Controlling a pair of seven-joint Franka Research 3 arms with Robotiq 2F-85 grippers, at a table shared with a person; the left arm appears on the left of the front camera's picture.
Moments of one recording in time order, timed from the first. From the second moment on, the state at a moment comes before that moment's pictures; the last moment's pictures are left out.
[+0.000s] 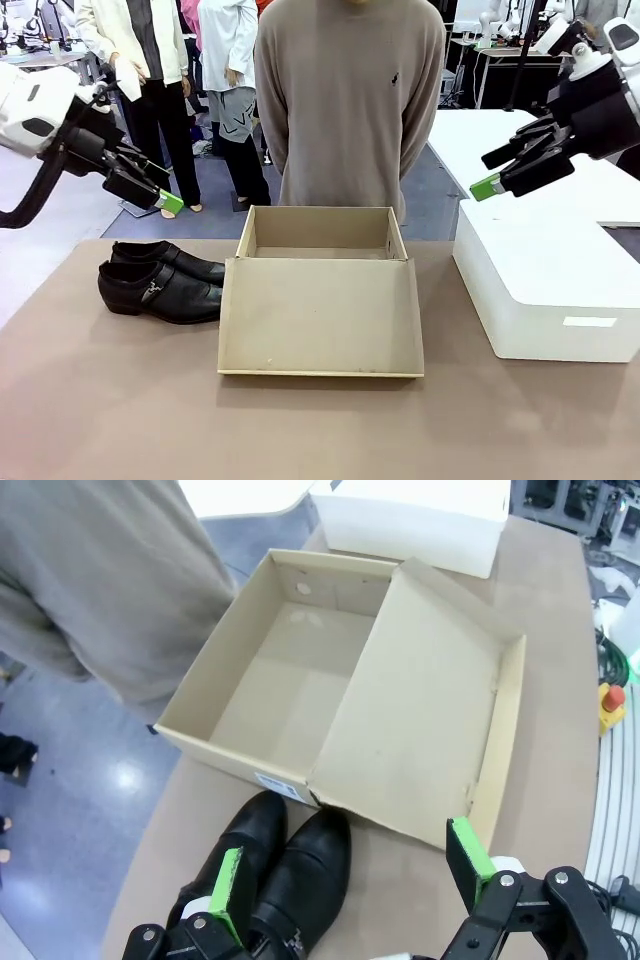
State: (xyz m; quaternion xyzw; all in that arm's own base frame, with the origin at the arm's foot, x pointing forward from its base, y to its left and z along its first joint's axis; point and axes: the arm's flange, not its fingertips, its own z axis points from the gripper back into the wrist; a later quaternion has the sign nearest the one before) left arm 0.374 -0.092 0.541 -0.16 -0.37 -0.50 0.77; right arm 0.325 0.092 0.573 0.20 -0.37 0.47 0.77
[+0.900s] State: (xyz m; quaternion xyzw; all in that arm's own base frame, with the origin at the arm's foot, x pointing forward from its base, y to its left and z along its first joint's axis) left arm 0.370 -0.098 0.544 -0.16 -0.37 -0.50 0.77; right arm 0.324 0.092 0.573 0.19 -0.37 0.47 0.78
